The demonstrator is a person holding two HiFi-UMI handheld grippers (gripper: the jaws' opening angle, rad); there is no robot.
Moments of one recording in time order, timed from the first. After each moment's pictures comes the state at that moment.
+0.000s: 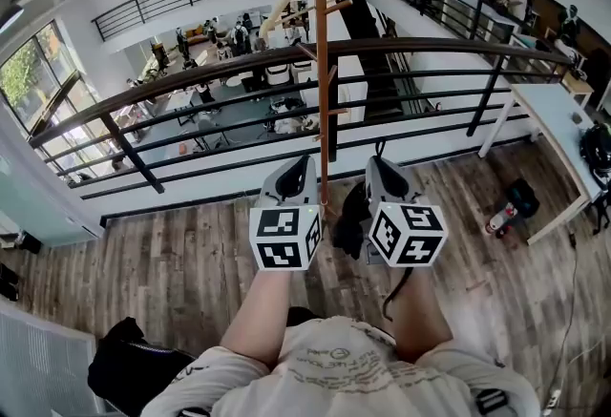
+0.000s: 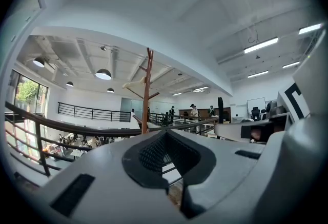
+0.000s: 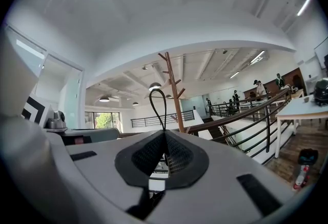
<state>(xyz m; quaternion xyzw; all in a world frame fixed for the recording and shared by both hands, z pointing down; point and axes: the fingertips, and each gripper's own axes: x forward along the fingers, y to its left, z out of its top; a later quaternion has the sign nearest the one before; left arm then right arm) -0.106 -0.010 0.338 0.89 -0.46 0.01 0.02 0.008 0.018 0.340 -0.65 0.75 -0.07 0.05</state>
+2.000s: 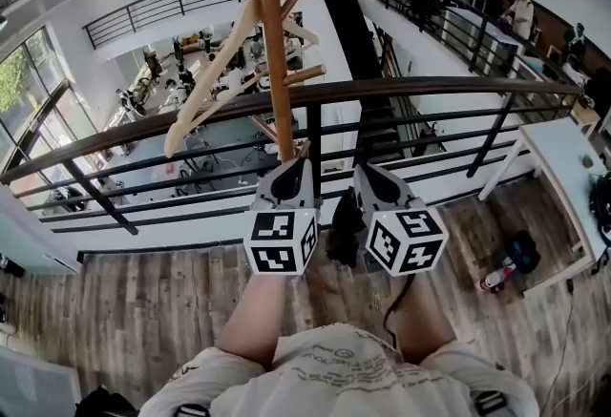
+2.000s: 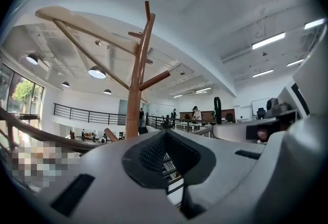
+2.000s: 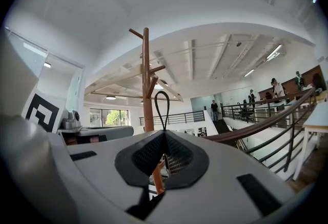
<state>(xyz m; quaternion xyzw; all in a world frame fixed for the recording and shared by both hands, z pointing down) 0.069 -0.340 0.318 0.89 -0.46 -0.01 0.01 0.159 -0.308 0.318 -0.60 0.80 -0.05 0.03</state>
